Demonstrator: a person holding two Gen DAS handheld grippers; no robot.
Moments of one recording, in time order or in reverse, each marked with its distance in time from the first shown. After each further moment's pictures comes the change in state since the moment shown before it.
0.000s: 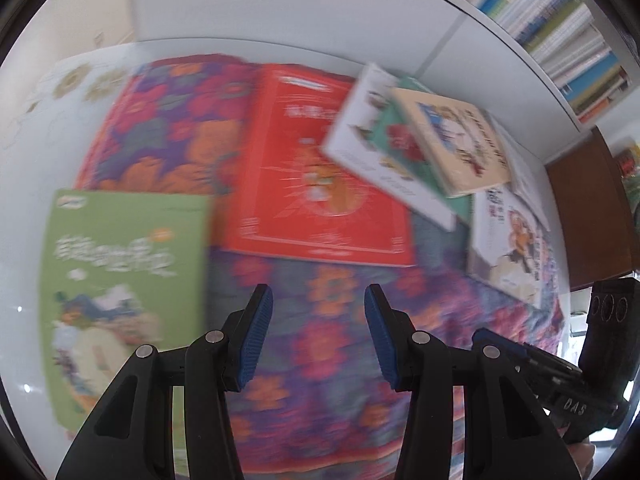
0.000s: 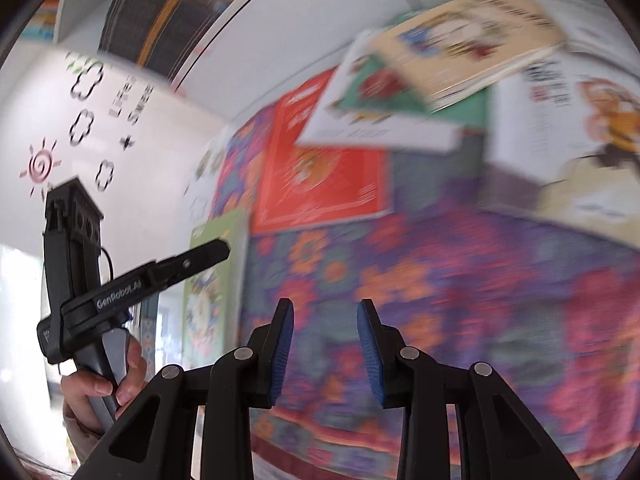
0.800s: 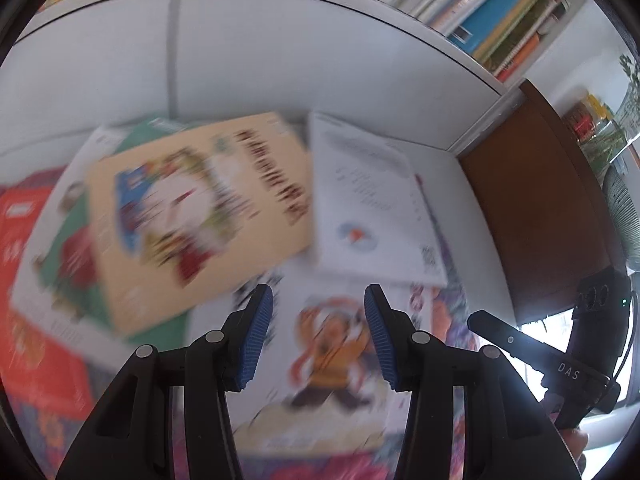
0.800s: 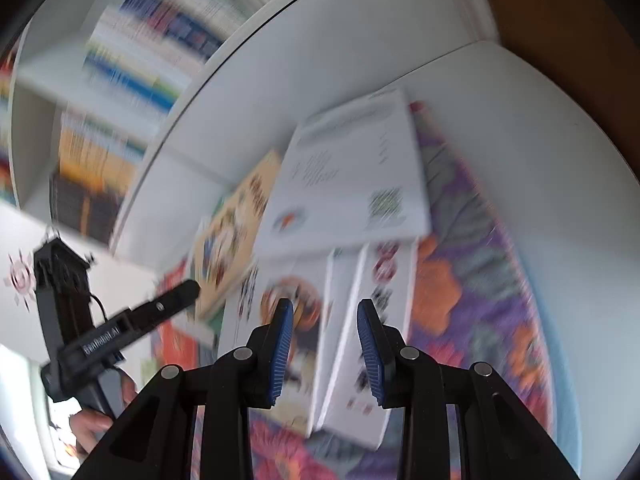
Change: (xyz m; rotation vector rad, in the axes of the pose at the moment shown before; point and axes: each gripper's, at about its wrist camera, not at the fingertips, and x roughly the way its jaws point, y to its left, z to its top) left arm 0.101 -0.278 0.079 0.208 -0.068 -0.163; right arm -0.186 -0.233 0.096 0.199 -0.304 -0.099
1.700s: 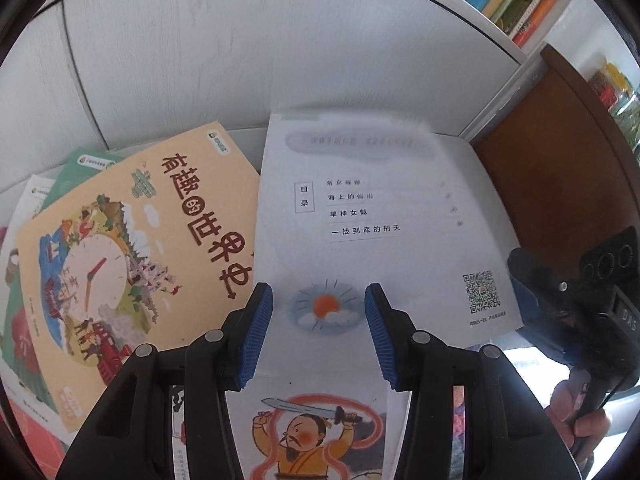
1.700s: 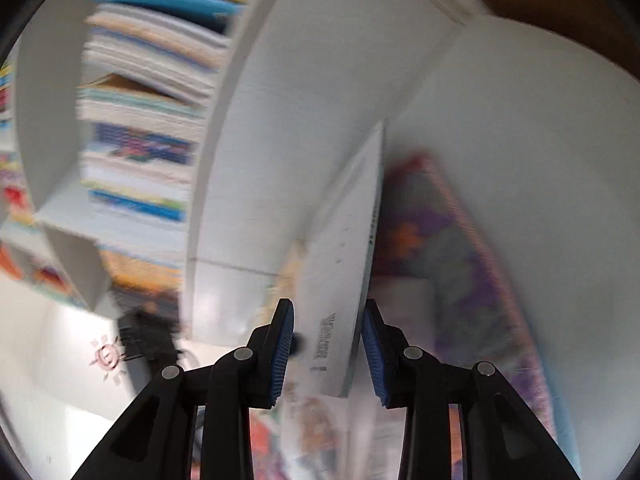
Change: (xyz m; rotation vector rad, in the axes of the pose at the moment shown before) left arm 0.075 -0.032 0.038 0.067 0.047 0.025; right arm 0.031 -0.065 0.063 0.199 -0.117 0.359
